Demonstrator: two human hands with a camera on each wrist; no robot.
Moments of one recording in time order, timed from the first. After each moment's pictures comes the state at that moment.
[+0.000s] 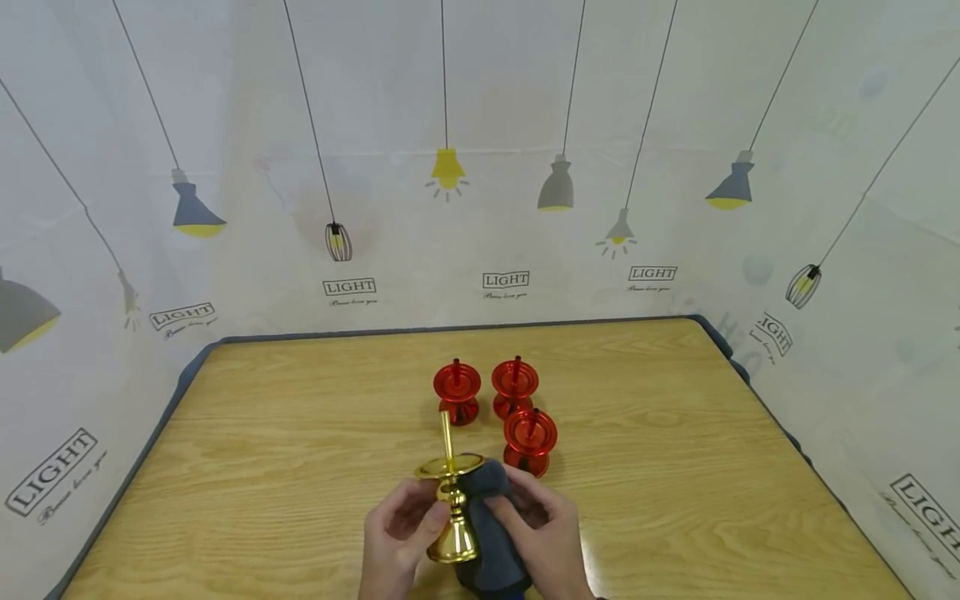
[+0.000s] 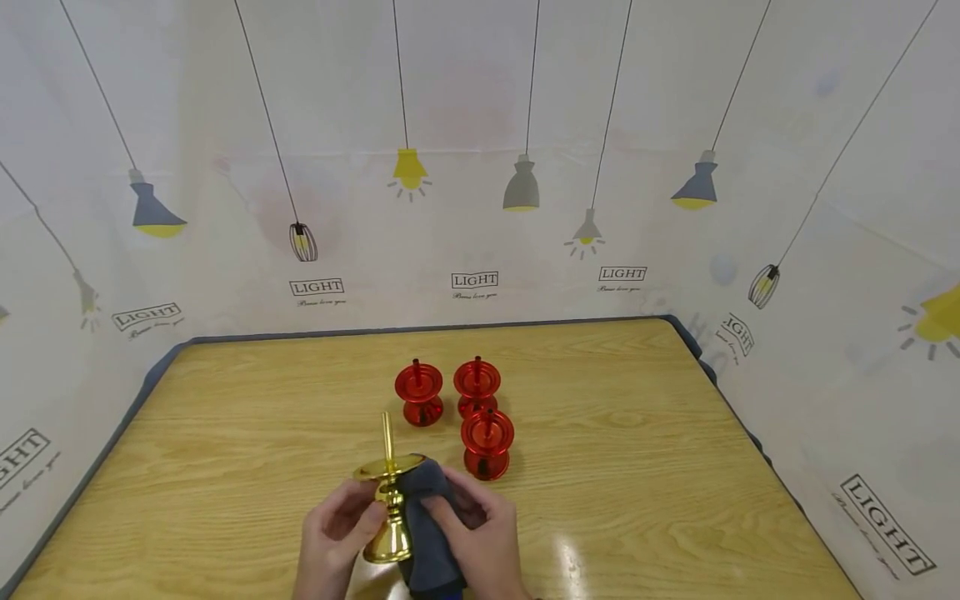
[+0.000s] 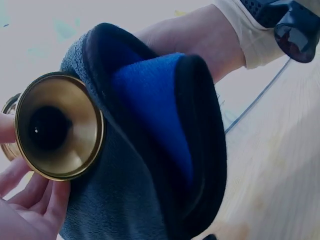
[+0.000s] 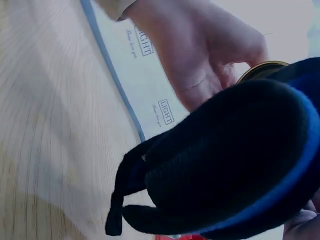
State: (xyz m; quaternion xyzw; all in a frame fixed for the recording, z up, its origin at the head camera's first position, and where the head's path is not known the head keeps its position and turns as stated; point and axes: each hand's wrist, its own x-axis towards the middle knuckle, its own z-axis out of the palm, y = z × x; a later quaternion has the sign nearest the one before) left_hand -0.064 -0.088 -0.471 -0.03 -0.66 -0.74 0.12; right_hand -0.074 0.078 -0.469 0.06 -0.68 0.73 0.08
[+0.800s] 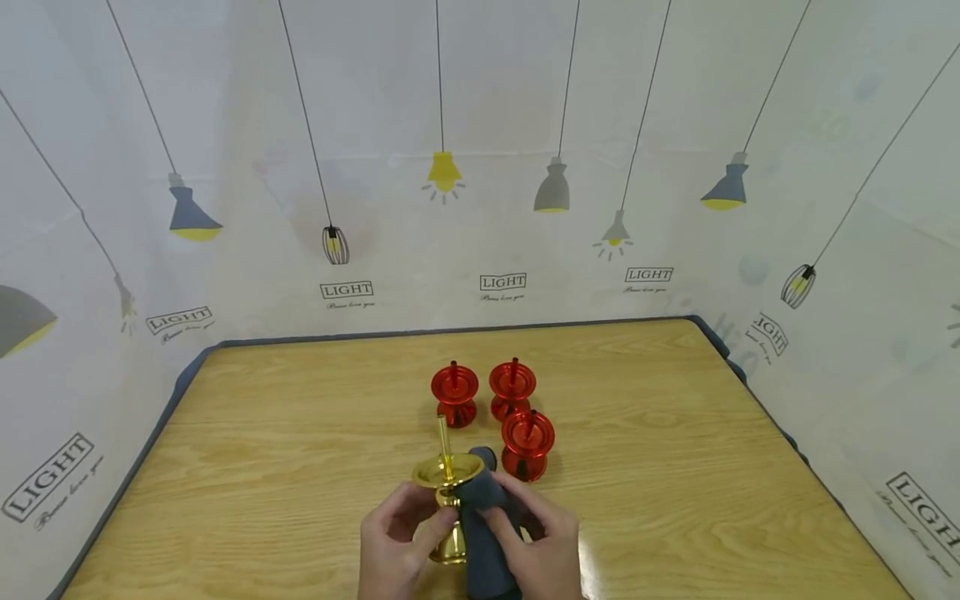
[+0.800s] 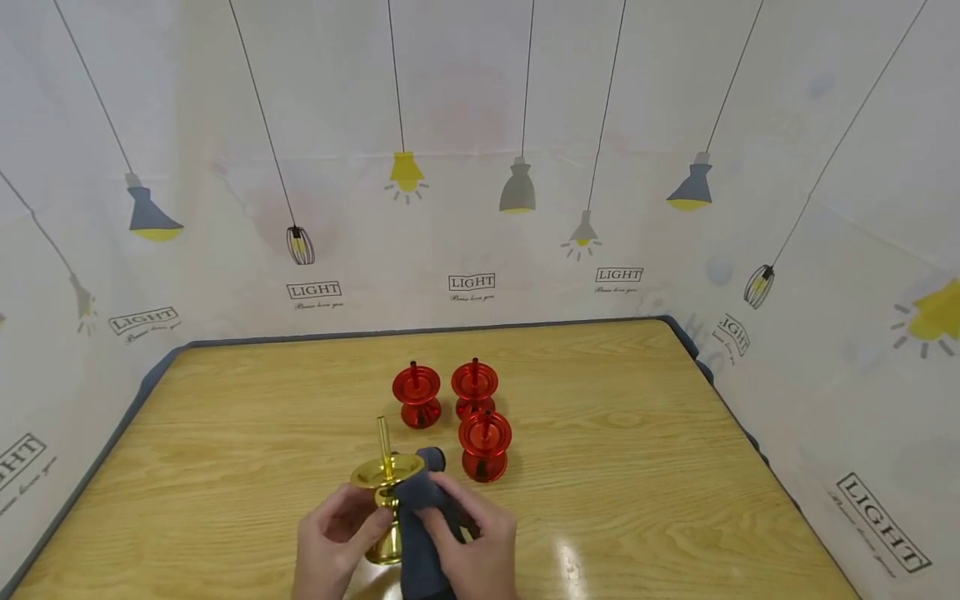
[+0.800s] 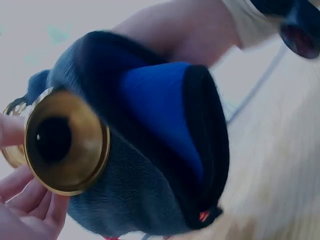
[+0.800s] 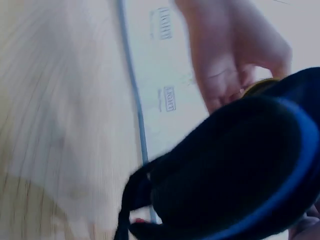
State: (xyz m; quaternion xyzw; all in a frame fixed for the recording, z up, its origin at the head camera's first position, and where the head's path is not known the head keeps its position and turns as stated) left_hand -0.064 -0.084 -0.467 -0.02 -0.69 -0.71 0.14; right_hand -0.070 0.073 -0.473 0.13 -0.71 0.66 0.22
